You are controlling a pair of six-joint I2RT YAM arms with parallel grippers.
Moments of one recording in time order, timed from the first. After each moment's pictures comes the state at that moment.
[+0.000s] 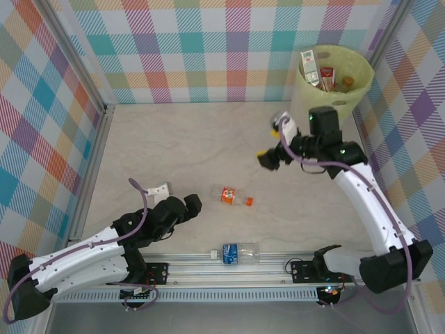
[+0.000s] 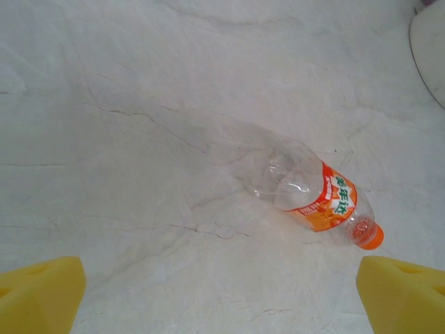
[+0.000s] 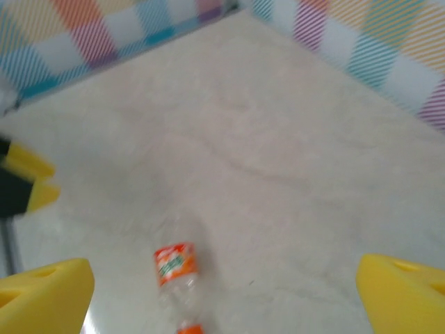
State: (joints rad) left arm -0.97 0.76 0.55 -0.61 -0.47 -1.16; right arm 0.37 1.19 1.26 -0.75 -0.59 -0.39
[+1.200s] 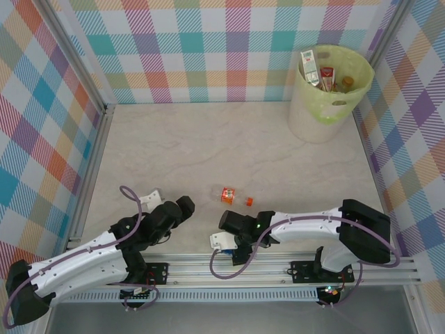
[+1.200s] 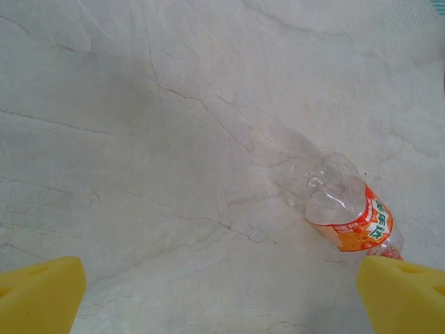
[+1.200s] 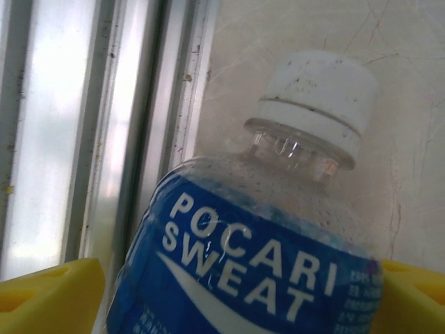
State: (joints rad) left arm -0.96 0.70 0.48 -0.63 -0.47 -1.34; right arm 1.28 1.48 0.75 -0.44 -0.04 -0.52
